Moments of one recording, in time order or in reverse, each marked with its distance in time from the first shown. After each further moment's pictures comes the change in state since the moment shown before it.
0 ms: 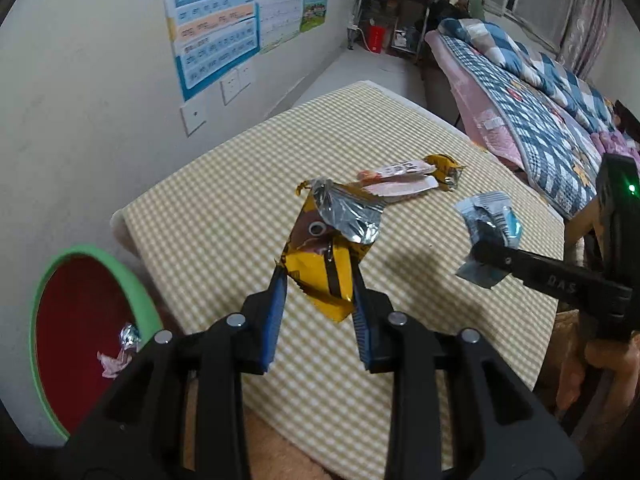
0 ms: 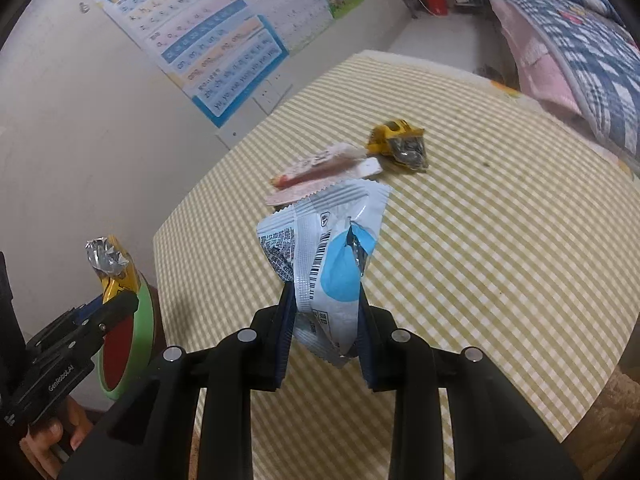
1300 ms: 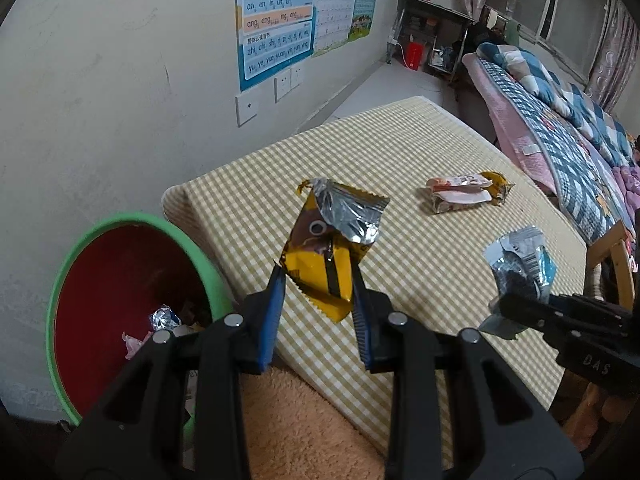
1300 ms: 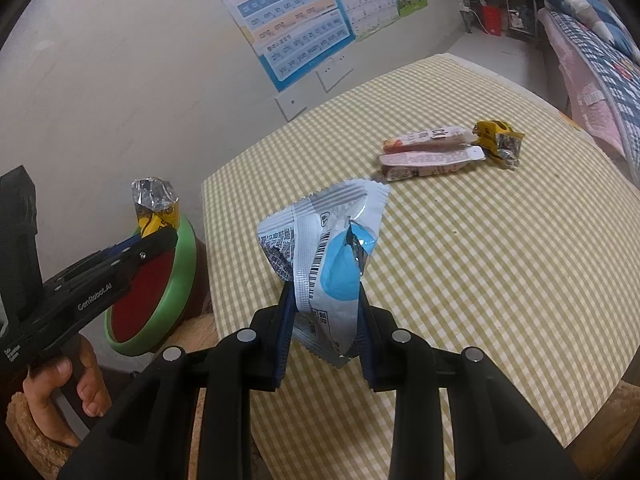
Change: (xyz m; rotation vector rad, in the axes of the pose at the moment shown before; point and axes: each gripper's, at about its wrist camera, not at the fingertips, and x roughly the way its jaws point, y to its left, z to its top) left arm -0.014 0.068 -0.020 -0.099 -0.043 0.071; right arm 0.011 0.089 -0.039 -0.190 0.038 0.028
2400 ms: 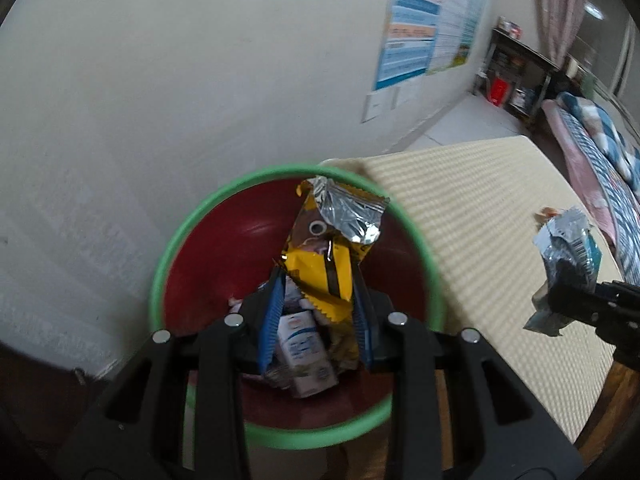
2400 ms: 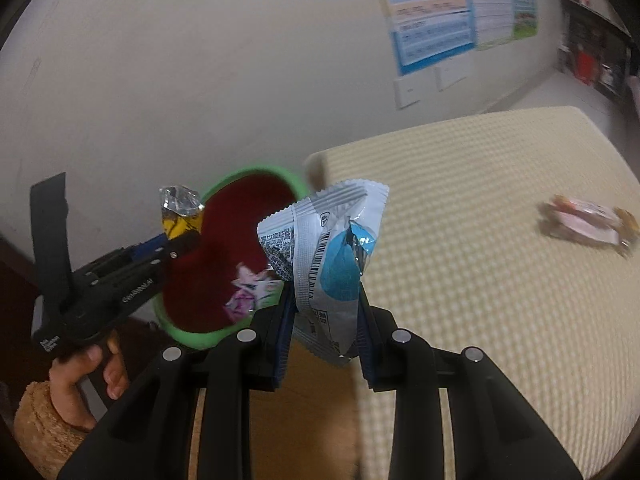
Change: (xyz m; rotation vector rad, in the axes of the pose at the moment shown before) left arm -0.034 0.154 -0.056 -0.242 -0.024 0.201; right arm 0.050 0.150 0.010 -0.282 0.099 0.137
